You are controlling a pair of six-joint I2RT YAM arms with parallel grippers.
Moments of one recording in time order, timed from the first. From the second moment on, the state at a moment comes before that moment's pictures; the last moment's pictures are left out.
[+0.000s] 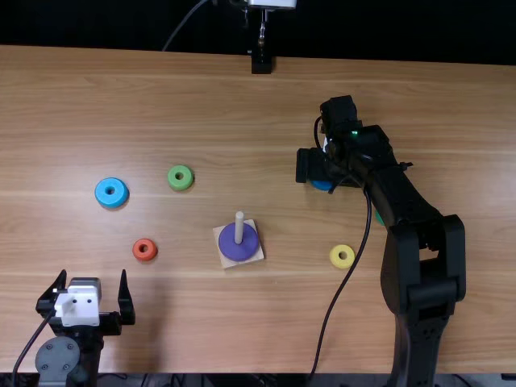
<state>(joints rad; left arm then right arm) 0.00 0.01 0.11 -0.38 -0.05 0.03 0.21 2.27 1.77 -0.80 0.00 0.23</state>
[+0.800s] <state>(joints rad) 0.00 0.01 0.11 -0.38 -0.05 0.03 0.22 2.26 1.79 -0.92 0.00 0.23</state>
